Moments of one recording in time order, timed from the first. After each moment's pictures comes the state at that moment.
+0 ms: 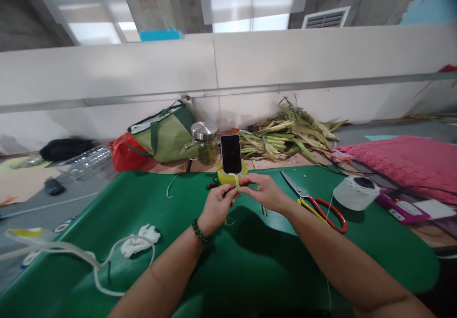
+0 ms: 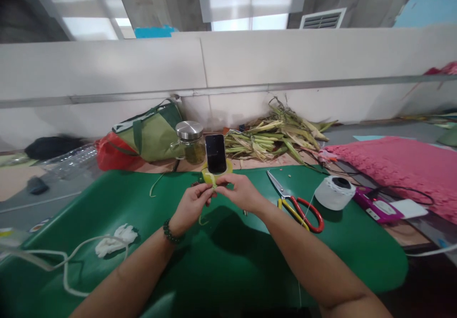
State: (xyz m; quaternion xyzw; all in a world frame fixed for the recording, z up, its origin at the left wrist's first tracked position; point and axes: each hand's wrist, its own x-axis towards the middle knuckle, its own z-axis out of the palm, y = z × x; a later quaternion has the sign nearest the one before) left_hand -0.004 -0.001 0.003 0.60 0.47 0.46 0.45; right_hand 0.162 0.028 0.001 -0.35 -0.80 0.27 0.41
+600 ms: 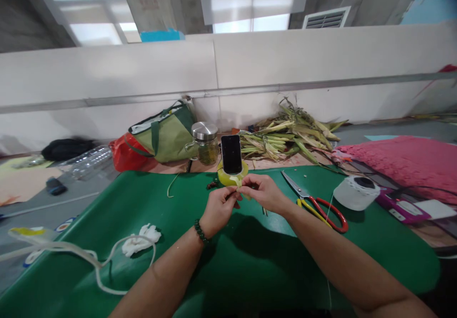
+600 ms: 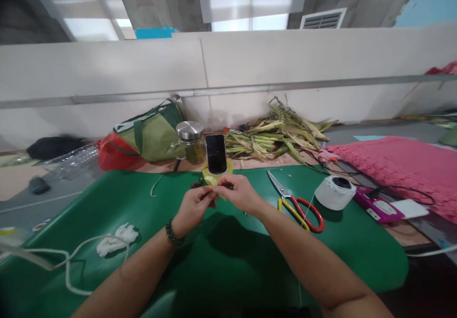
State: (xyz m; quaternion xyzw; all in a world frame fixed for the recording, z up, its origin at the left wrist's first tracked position) left_hand -0.004 -0.005 0.002 0.62 0.46 0.44 0.45; right_hand 0.155 0.020 0.008 -0.37 -0.72 0.40 0.43
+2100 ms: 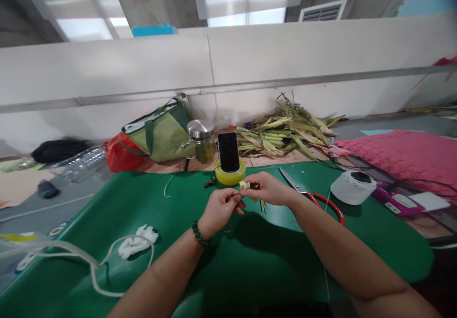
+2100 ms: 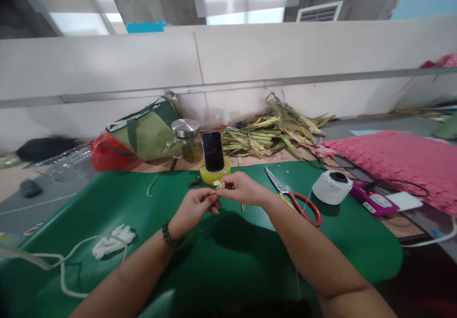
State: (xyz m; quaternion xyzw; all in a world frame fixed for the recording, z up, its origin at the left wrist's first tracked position) left_hand 0.000 -0.007 0.000 0.56 0.45 0.40 0.57; right_hand 0.177 0.026 0.019 -0.34 -0.82 0.37 0.28
